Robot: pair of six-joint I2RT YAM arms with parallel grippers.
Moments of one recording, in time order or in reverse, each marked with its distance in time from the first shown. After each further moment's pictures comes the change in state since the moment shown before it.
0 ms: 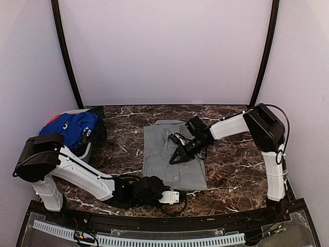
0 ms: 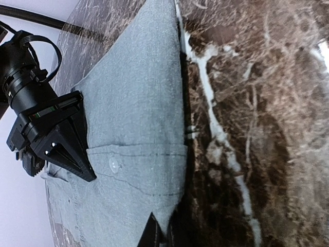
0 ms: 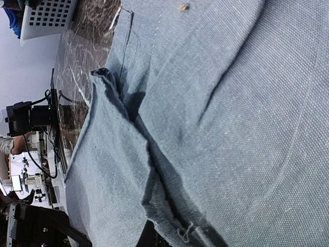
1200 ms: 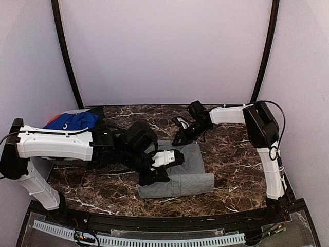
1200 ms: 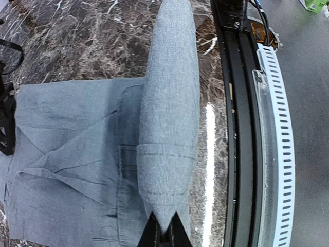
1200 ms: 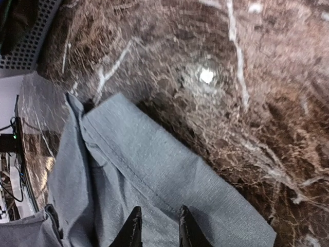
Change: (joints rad) left arm 0.213 -0.259 0.380 -0.792 0.714 -0.398; right arm -0.094 0.107 0.348 -0.233 0.160 -0.175
